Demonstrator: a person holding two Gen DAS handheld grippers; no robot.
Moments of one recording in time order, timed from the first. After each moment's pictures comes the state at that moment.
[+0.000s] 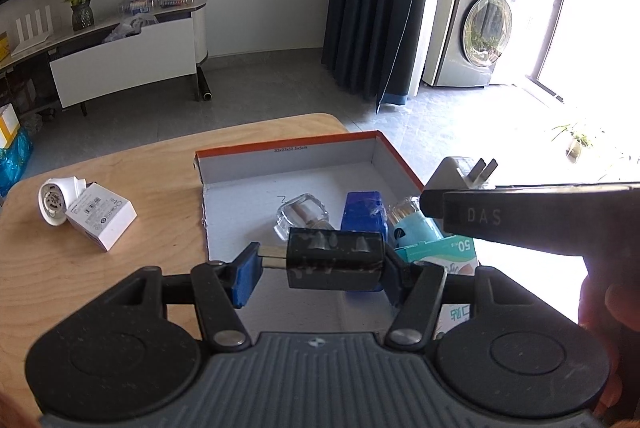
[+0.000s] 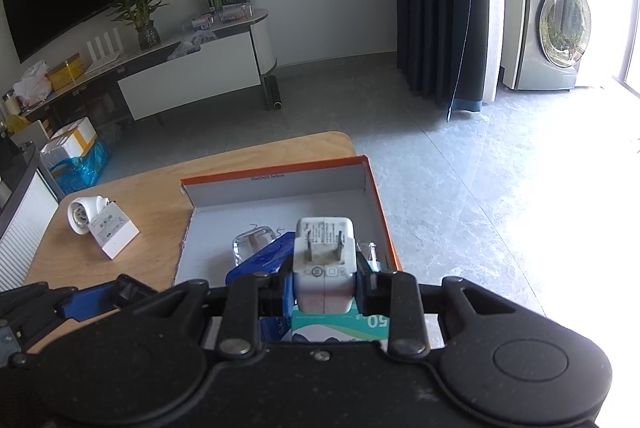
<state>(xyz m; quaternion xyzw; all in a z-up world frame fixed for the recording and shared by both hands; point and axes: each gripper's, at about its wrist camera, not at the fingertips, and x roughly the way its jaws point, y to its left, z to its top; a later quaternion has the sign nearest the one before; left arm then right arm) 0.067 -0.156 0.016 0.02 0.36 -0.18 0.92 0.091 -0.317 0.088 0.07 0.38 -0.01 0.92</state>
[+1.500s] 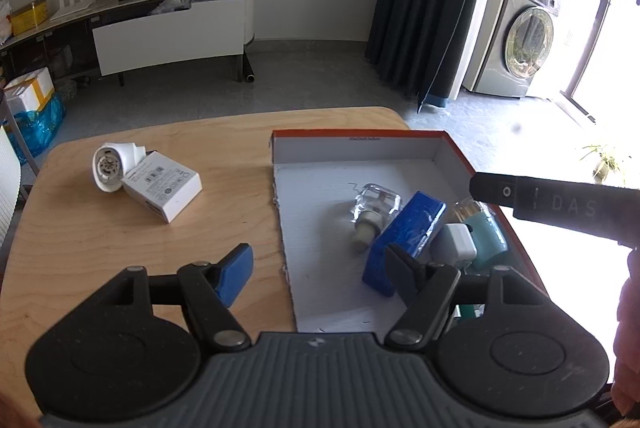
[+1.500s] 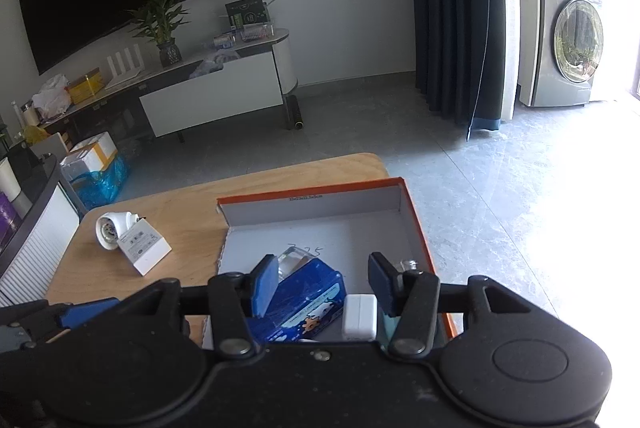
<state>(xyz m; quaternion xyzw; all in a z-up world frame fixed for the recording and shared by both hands) 0.071 -0.099 0.018 -0.01 0.38 -0.12 0.92 0.086 -0.290 0.100 0.07 0.35 0.01 0.94</state>
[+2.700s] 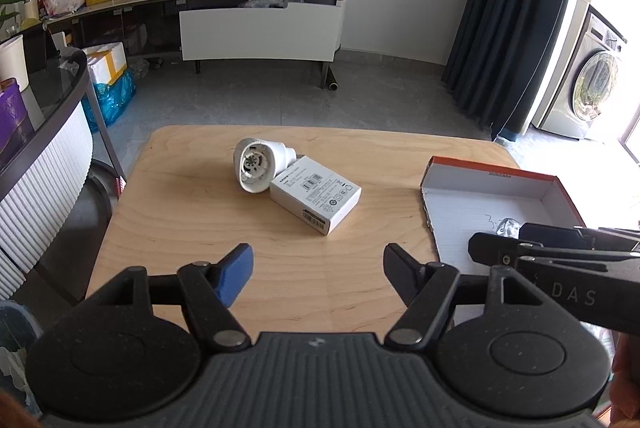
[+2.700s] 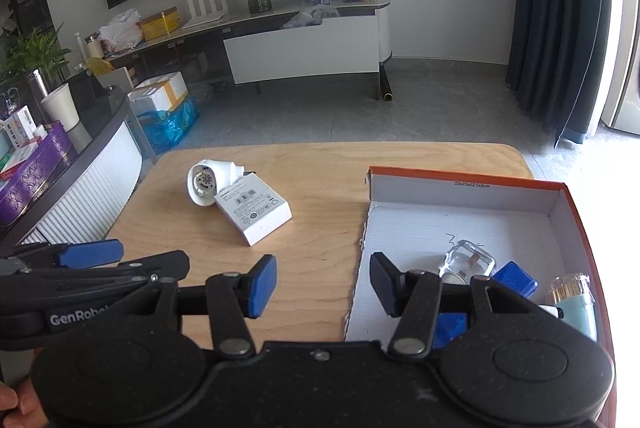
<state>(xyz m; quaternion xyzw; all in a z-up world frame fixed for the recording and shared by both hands) 0.091 0.017 0.016 -0.05 0.38 -0.03 0.92 0.123 -0.162 0.081 0.02 0.38 0.12 0.92</state>
